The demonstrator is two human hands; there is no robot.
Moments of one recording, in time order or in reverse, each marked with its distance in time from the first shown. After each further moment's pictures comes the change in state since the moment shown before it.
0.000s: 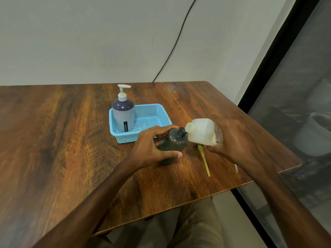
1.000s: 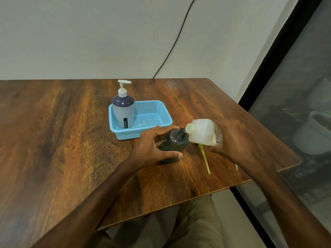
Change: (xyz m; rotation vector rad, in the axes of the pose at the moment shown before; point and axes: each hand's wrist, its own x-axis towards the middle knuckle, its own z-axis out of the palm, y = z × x) left_hand -0.003 -0.016 0.007 -0.056 -0.031 -0.003; right_hand -0.002 -0.016 -0.007 -0.186 -0.065 -0.004
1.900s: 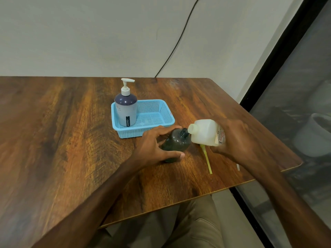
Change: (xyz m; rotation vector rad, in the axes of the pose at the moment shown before) left_hand 0.000 -0.008 0.003 -0.031 0.011 0.013; right_hand 0.002 -0.012 -0.014 0.000 -0.164 0.028
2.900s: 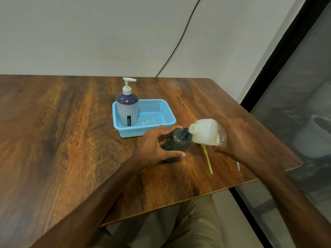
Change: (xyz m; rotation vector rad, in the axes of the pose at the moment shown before) left_hand -0.001 0.002 0.000 0.037 0.012 0.023; right_hand 0.002 0.006 0.006 -0.058 0.022 0.027
